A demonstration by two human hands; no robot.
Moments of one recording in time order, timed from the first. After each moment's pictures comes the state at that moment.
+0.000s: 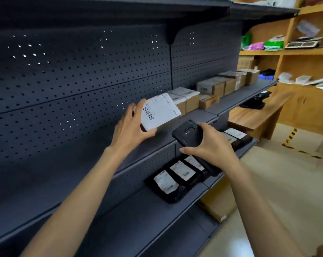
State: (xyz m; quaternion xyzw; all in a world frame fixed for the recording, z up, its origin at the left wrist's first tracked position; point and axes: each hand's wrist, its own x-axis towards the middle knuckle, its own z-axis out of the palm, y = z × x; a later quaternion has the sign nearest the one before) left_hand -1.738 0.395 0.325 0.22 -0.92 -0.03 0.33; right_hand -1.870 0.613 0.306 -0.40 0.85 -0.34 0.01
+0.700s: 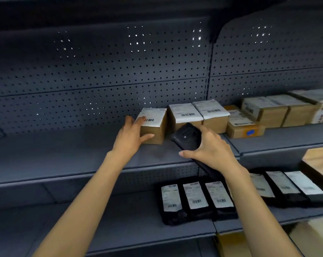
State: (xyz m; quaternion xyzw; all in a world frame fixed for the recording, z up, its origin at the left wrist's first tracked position) left_hand -1.841 0.397 0.309 0.54 -0.81 -0.02 0.24; right_hand -2.060 0.524 0.320 -0.62 0.73 -0.28 0.10
